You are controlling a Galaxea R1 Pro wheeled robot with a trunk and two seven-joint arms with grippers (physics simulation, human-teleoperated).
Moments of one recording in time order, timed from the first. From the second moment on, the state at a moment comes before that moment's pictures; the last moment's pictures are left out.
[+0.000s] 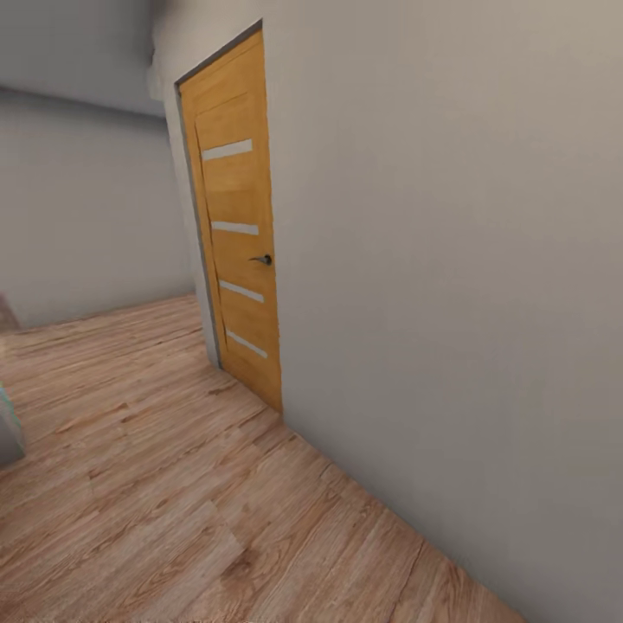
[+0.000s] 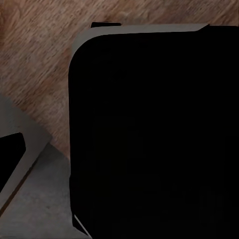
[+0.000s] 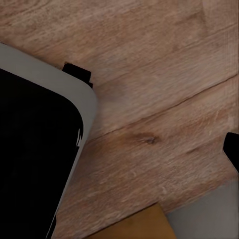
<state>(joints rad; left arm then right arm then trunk) 0.00 0.00 0.01 -0.03 0.02 -0.08 -0.01 -0.11 -0.06 0.51 0.03 -0.09 -0.12 -0.09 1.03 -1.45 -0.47</state>
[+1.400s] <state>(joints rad) 0.00 0.00 0.01 -0.03 0.07 -0.08 -0.01 -0.11 -0.05 0.51 0.03 -0.11 -0.12 -0.09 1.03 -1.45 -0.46</state>
